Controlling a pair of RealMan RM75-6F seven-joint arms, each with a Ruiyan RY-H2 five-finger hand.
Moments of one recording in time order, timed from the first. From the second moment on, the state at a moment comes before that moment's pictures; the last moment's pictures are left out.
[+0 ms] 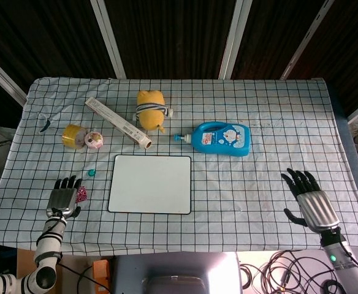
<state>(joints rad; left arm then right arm) -0.60 -1.43 -0.06 -1.63 0.59 1.15 0.75 0.23 -1.13 0.00 -1.62 -1.52 1.30 -0.11</state>
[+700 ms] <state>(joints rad) -0.61 -1.48 -0.07 -1.56 0.54 1.16 0.77 0.23 -1.11 -0.01 -1.62 -1.51 1.28 -0.10</state>
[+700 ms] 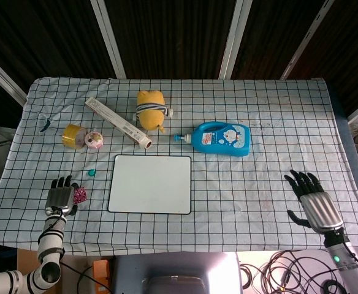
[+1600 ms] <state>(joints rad) -0.59 -1.45 -0.11 -1.64 0.67 1.23 0.71 0.22 -1.08 -0.01 -1.66 -1.48 1.26 -0.09</state>
